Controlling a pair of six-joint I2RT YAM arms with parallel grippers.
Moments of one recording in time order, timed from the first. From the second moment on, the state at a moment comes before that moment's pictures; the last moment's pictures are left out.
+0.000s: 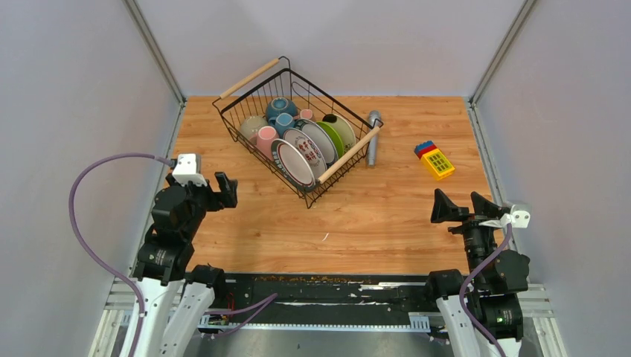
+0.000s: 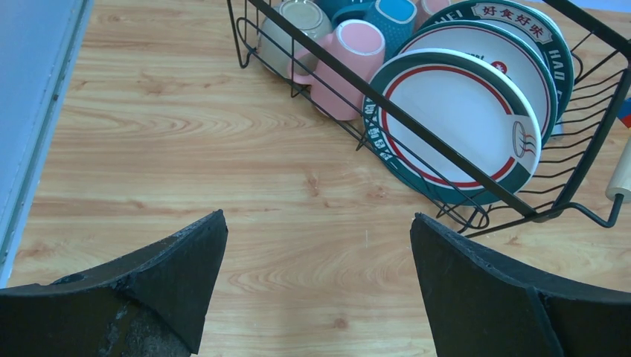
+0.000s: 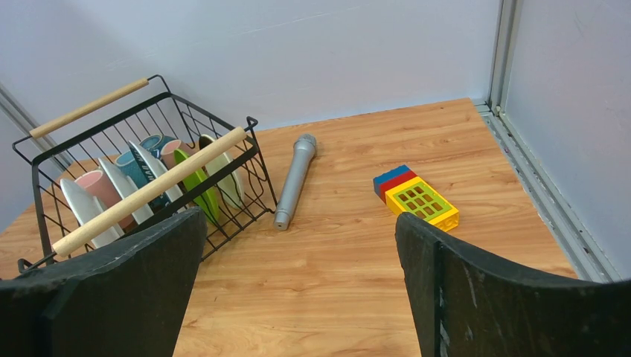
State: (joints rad) left arm -0.17 0.47 0.76 -0.56 -0.06 -0.19; right arm 0.11 0.00 0.61 -0.44 0.08 0.21
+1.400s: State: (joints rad) left arm -0.28 0.45 0.76 -0.57 -0.14 -0.19; right arm 0.11 0.40 0.82 -0.44 -0.16 0.21
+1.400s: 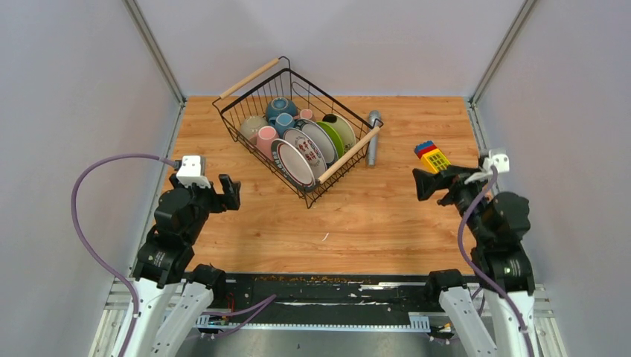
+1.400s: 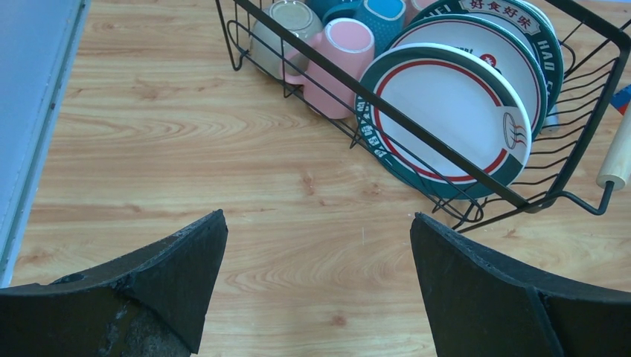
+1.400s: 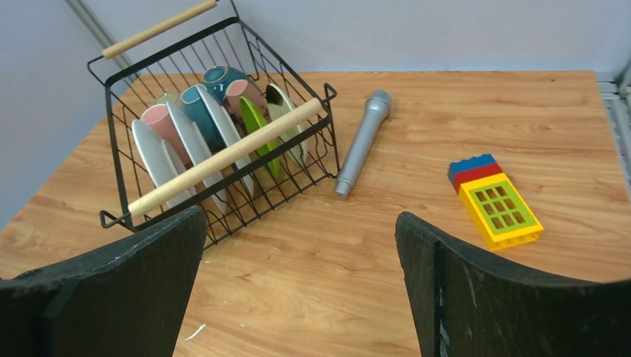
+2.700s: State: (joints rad) left arm -0.39 0.51 0.76 -0.57 -0.19 -0.17; right arm 0.36 2.04 2.01 -0.64 -0.30 -0.20
